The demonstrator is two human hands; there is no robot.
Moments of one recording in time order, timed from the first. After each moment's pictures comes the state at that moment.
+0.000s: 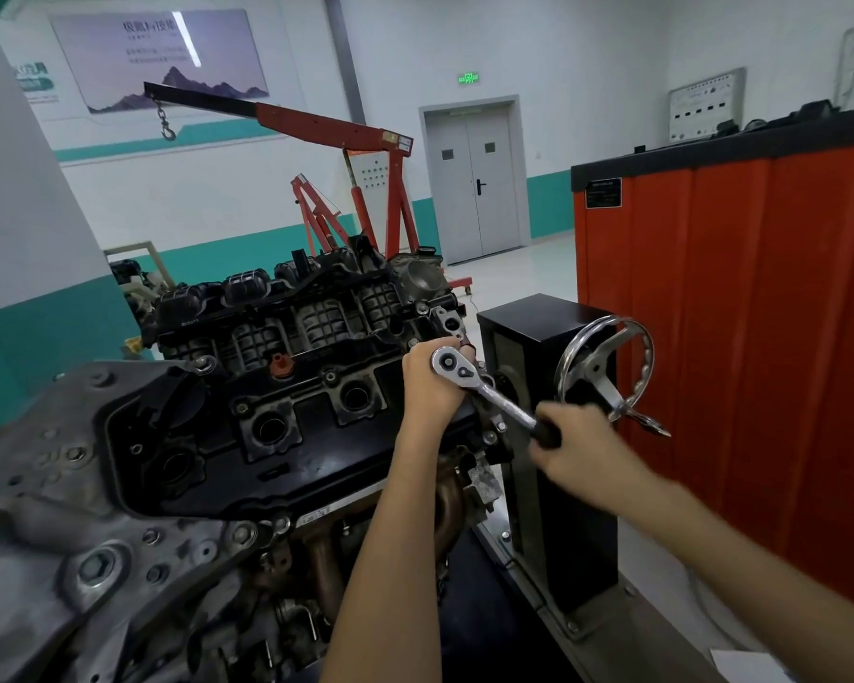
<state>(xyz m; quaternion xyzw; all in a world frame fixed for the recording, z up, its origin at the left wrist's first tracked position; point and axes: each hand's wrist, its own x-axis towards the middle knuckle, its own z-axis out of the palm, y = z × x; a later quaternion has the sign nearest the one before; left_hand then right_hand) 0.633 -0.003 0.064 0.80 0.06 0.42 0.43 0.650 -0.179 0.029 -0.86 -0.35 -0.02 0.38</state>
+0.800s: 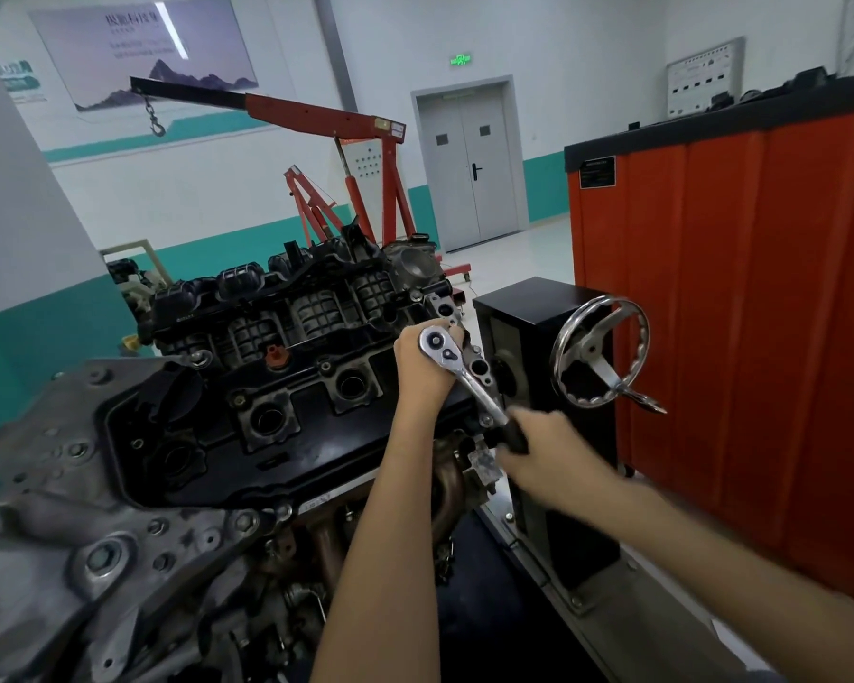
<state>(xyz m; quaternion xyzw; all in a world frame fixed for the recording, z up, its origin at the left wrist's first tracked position) 0.632 -0.006 0.072 0.79 0.09 0.43 0.42 0.626 -0.164 0.016 -0.82 -0.38 0.02 0.43</state>
